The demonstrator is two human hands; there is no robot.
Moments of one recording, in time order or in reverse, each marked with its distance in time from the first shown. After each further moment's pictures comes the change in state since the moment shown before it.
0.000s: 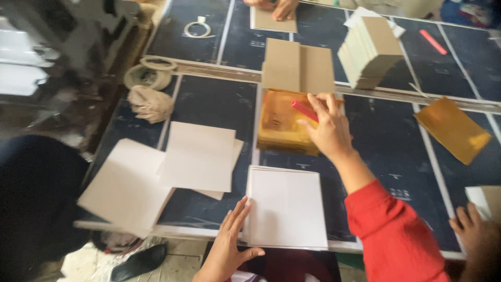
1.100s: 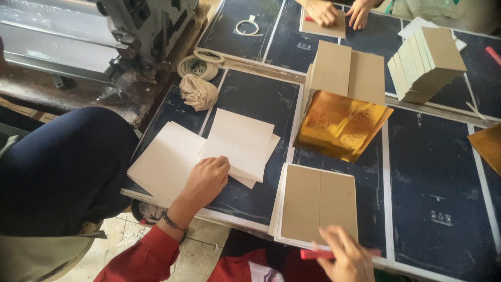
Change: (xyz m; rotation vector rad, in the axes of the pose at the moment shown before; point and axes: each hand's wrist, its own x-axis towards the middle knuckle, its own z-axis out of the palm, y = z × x) left_hand 0.049 -0.061 -0.147 0.867 0.143 0.205; right_hand -0.256 -0.122 -0.040 0.059 -0.373 0.143
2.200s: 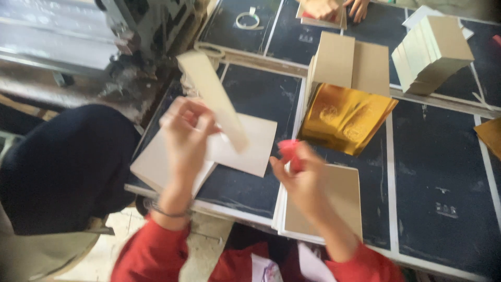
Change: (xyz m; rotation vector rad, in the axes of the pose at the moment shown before) left_hand 0.078 0.040 -0.133 -0.851 0.787 -0.510; right_hand 0.188 -0.130 -0.057 0.679 0.375 0.000
